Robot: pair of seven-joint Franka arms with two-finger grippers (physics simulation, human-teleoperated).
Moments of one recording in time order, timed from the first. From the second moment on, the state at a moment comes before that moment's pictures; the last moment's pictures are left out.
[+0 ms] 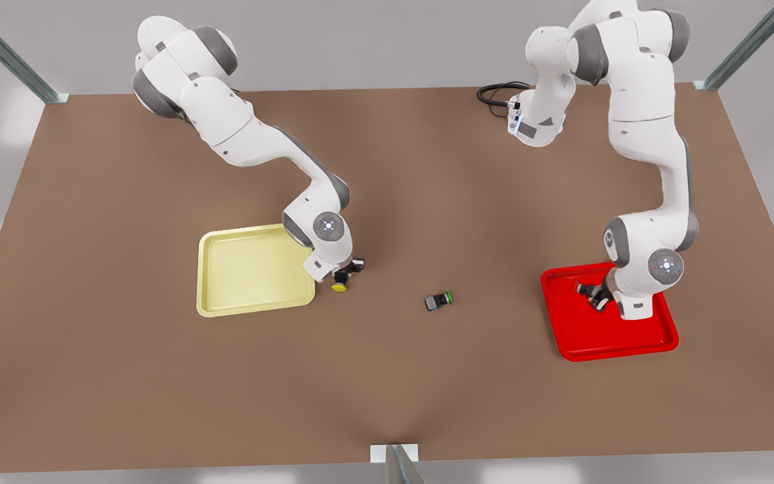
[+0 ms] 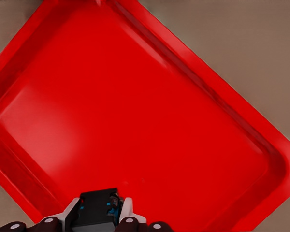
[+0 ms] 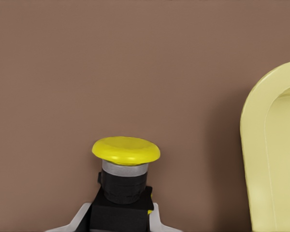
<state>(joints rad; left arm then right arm) -0.25 0.54 0.36 -1.88 -0.14 2.28 -0.69 0.38 0.69 0.30 -1.81 -0.30 2.44 0.88</state>
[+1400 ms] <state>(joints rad) -0.17 0.31 -0.08 -1.33 0.09 1.68 -0.07 -0.01 0.16 0.13 -1.41 -0.09 1.44 0.11</state>
